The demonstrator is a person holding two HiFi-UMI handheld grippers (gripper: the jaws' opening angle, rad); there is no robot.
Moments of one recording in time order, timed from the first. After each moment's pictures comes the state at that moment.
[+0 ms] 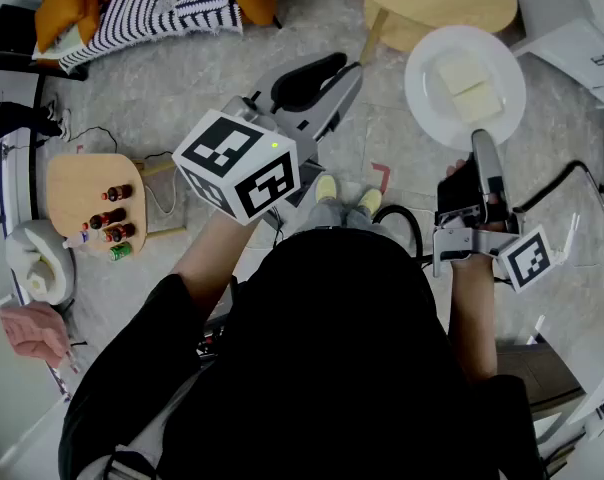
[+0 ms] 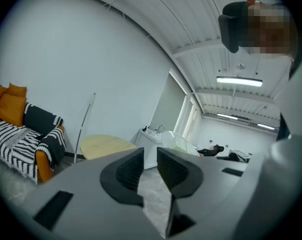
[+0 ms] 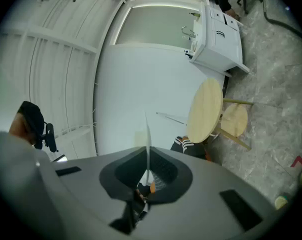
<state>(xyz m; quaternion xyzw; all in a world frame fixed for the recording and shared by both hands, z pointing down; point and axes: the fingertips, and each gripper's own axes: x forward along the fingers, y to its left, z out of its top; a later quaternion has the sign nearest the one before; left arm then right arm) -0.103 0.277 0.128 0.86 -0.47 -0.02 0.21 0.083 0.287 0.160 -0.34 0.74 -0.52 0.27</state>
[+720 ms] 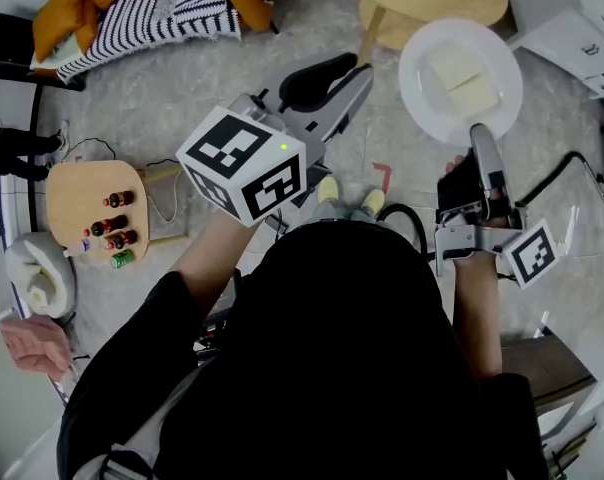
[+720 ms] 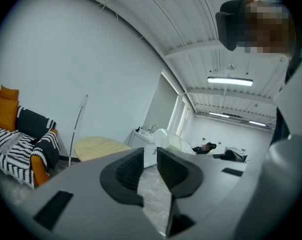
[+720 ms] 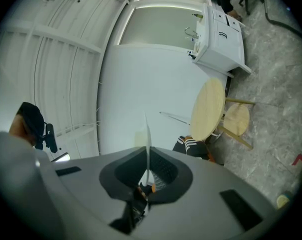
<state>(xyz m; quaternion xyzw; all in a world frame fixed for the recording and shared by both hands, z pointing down) -0.094 0.279 0.114 0.88 -0.44 -0.02 0.20 0.071 0.289 0.143 -0.33 0.74 -0.52 0.27</state>
